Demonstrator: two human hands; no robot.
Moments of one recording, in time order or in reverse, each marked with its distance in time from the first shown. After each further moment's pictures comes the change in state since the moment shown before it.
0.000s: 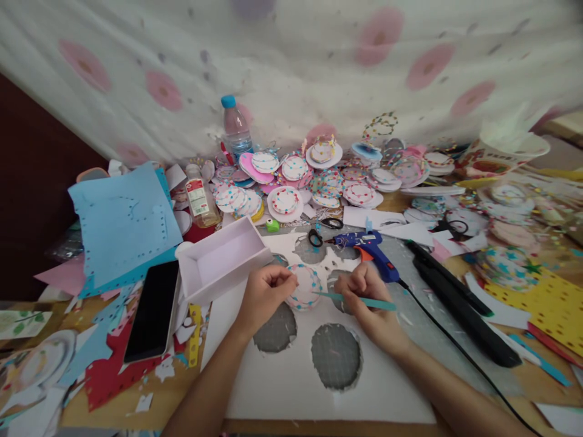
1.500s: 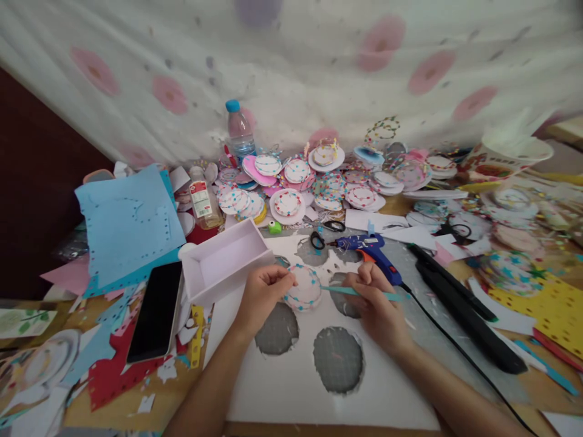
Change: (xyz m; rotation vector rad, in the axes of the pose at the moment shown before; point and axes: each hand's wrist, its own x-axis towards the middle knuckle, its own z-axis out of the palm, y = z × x) left_hand 0.003 -0.005 -0.005 -0.122 0.014 -0.069; right_hand 0.003 0.005 -0.004 0.395 0.165 0.195
